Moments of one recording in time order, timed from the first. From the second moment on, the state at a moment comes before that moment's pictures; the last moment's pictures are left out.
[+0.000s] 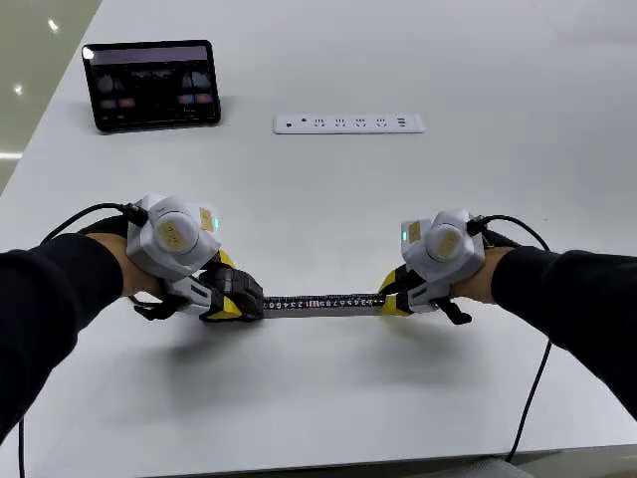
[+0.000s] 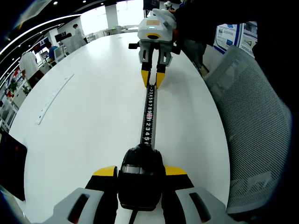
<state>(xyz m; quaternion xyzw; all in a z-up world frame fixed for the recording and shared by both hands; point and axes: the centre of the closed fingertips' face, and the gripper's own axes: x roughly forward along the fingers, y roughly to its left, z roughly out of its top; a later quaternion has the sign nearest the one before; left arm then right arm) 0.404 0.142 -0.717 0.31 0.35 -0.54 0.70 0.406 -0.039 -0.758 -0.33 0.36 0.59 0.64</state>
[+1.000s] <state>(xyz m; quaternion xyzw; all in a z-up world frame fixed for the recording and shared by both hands) 0.406 0.142 -0.718 0.30 0.35 -0.53 0.70 0.411 -0.091 -0.757 -0.34 0.37 0.56 0.65</state>
